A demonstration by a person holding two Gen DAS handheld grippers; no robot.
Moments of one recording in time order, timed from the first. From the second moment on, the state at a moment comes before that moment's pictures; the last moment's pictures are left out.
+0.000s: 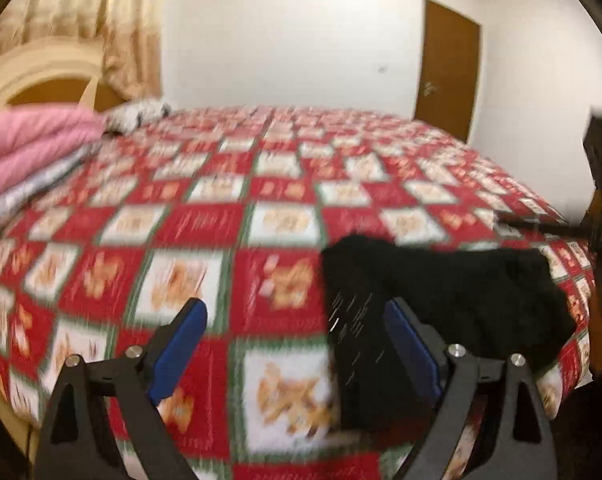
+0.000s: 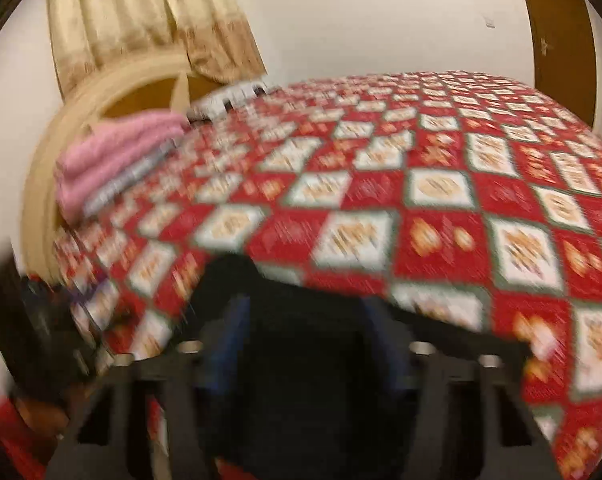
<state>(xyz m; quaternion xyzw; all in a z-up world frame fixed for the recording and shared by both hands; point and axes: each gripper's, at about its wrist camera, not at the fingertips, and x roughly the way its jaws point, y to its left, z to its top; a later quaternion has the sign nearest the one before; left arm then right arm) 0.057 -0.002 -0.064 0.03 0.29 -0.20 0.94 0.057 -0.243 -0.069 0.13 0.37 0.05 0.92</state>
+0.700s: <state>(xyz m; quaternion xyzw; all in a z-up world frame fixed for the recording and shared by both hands) 0.087 -0.059 -0.101 0.05 0.37 -0.21 0.90 -0.060 -0.362 -0.148 0.38 0.32 -0.09 0.86</state>
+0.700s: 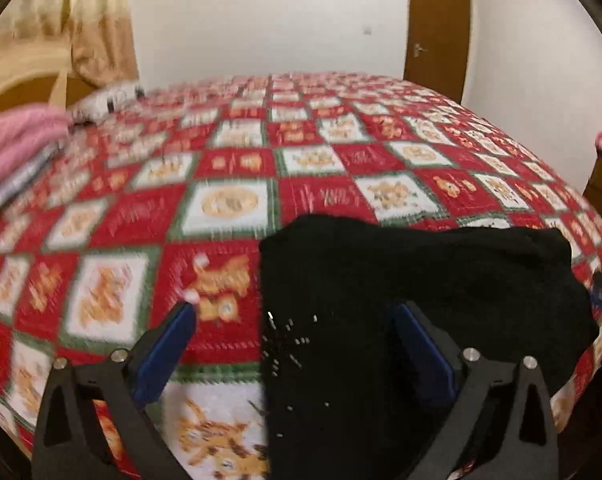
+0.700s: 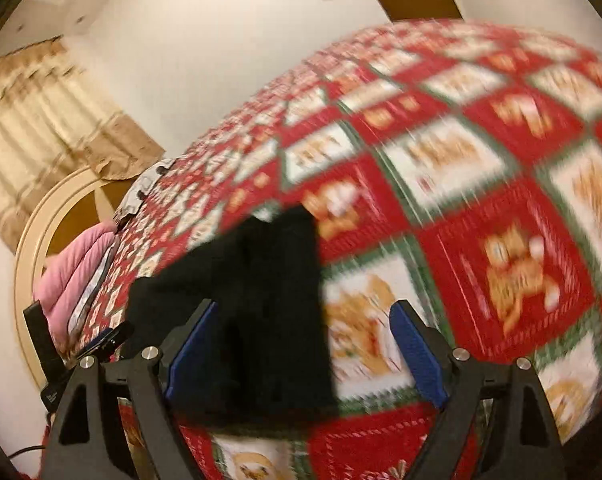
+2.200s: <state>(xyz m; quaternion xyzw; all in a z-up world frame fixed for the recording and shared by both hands) 0.072 -0.068 -0.106 0.02 0.42 -0.23 0.88 -0.028 -0.284 -0.147 0.26 0.37 -0.07 0.89</state>
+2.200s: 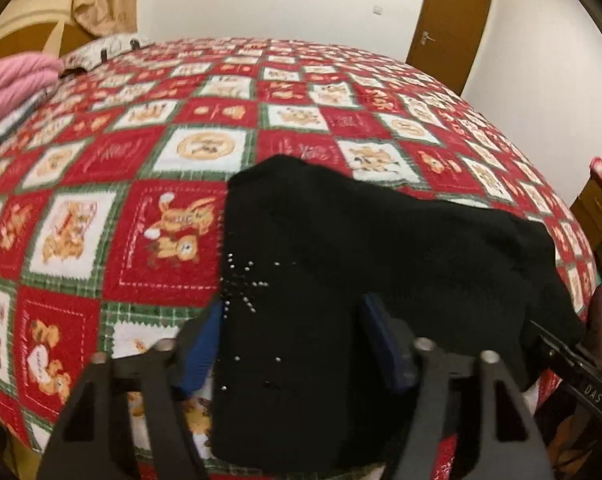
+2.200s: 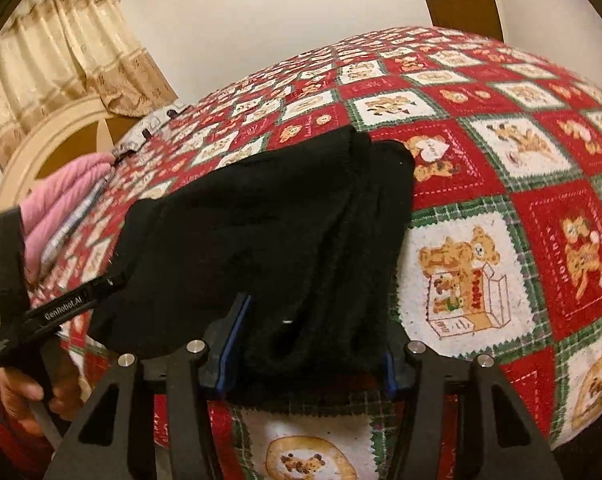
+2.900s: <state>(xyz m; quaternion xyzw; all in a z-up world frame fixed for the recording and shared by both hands) 0.051 -0.068 -0.082 0.04 0.36 -0.22 0.91 -0.031 -0.253 -0.104 0.13 0.34 -0.10 0.92</state>
